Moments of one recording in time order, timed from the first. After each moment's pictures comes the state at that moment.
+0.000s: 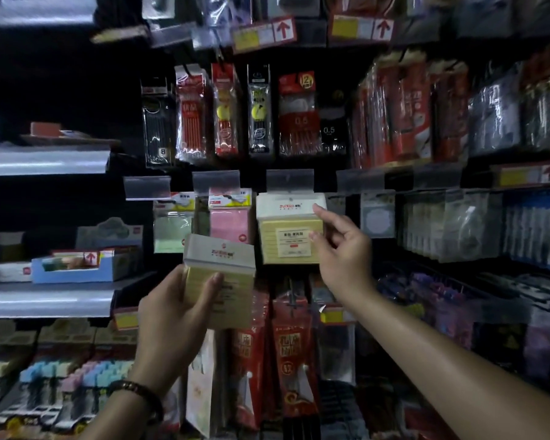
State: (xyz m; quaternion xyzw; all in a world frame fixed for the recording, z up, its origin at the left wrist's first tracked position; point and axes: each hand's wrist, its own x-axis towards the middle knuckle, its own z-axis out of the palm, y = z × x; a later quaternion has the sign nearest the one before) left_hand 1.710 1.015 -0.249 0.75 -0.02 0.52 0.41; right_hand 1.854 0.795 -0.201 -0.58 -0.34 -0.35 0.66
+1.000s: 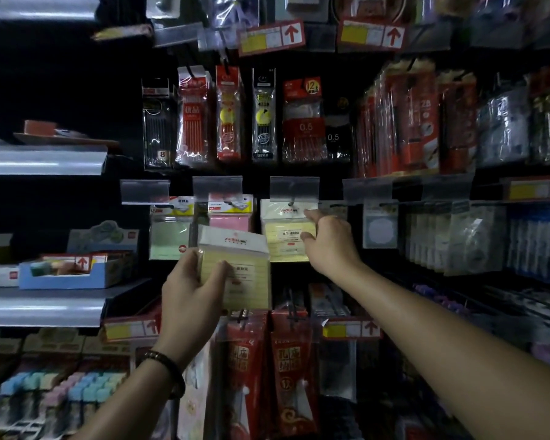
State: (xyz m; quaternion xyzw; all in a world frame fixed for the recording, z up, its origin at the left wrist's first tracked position) left_hand 1.750 1.009 -0.223 0.71 -0.03 0.47 0.53; right_hand 1.908 0.816 -0.154 -0.83 -0.21 -0.34 0.39
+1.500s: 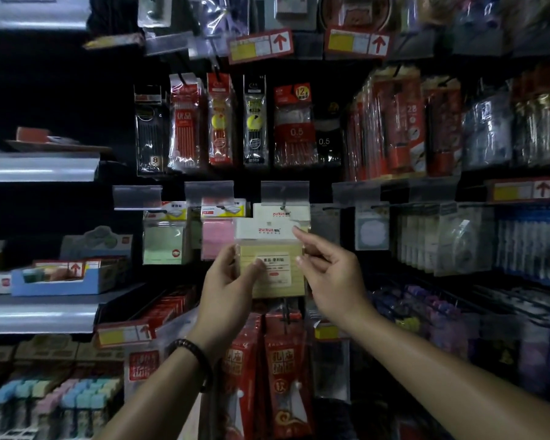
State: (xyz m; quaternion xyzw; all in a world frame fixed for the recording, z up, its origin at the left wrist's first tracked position) left_hand 1.764 0.958 -0.211 0.65 -0.14 0.35 0.66; right_hand 1.836 0.792 -0.206 -0.62 -0.39 -0.25 0.64
